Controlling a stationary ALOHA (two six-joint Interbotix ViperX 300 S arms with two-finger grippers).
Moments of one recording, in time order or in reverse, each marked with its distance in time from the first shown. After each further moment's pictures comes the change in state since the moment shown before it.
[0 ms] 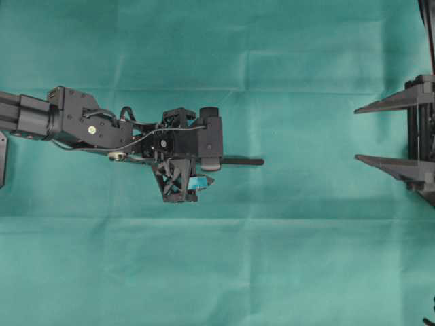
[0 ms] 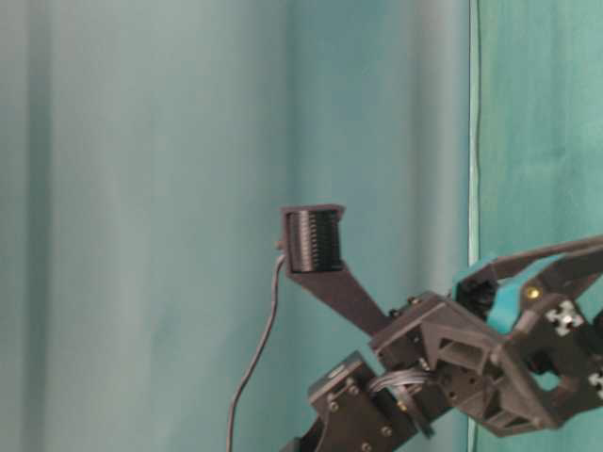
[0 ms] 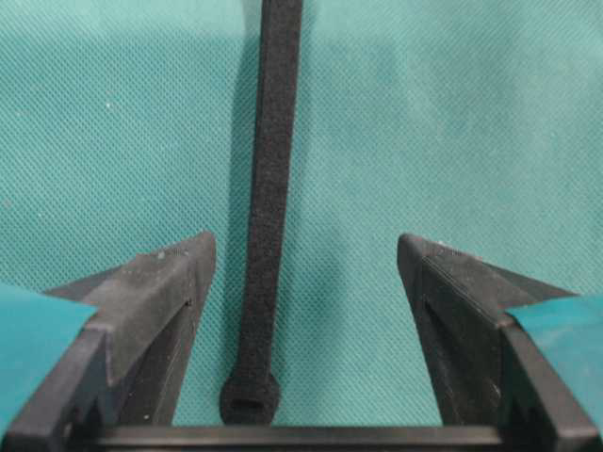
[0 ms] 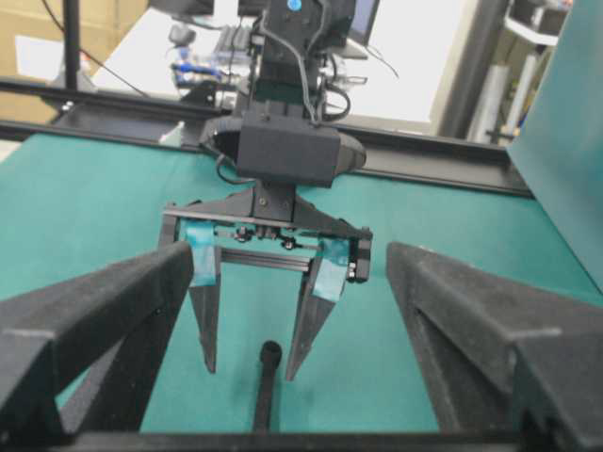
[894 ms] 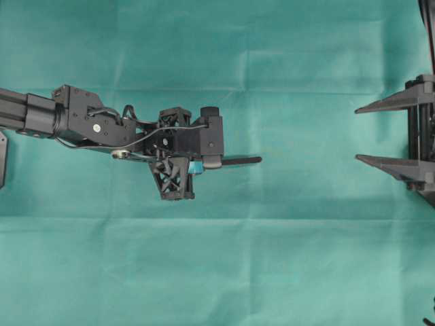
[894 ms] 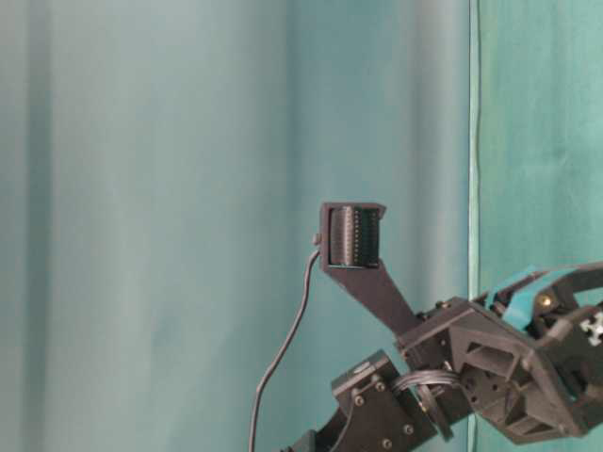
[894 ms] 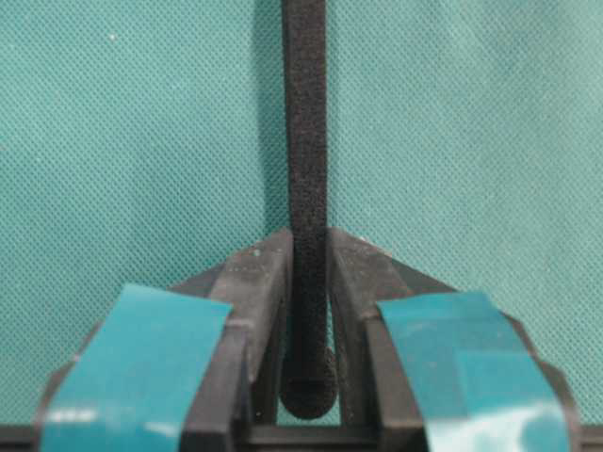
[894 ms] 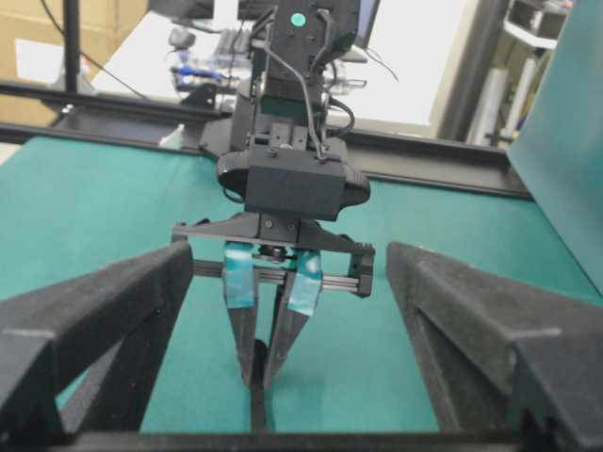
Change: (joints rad) left arm 0.012 0.021 -0.002 0.000 0.080 -0.003; right arm 0.000 -0.002 0.000 0.000 -0.005 0.000
